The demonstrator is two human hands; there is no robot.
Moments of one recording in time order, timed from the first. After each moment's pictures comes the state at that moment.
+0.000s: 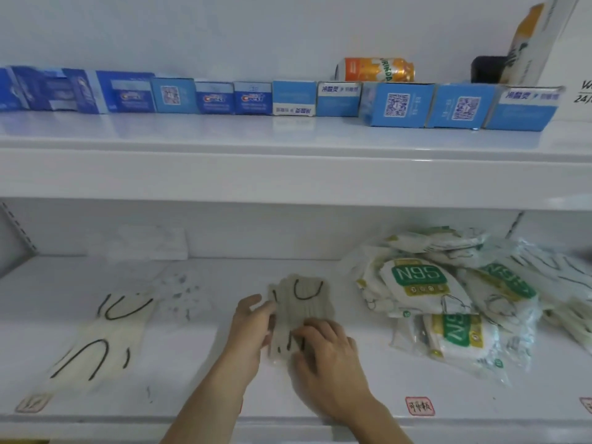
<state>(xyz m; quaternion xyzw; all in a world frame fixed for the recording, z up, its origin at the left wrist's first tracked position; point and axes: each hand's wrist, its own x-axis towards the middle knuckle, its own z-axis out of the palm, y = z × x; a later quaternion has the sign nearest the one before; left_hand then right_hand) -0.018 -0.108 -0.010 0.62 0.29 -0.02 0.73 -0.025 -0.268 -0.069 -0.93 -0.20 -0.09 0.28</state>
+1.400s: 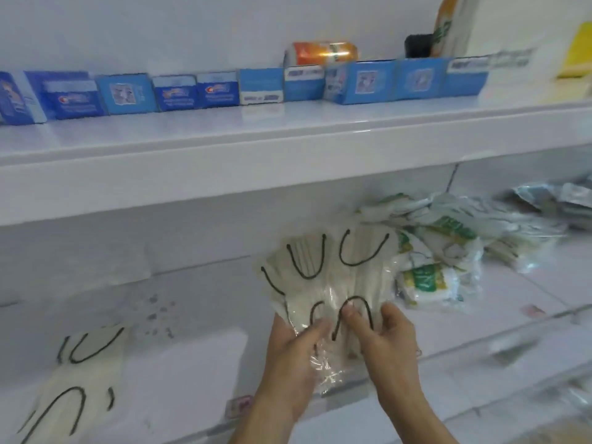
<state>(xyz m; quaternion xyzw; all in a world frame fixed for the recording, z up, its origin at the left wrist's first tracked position) -0.085 -0.162 0.013 0.52 0.06 -0.11 0.85 -0.093 -0.289 0.001 -0.70 0.12 -0.20 0.68</state>
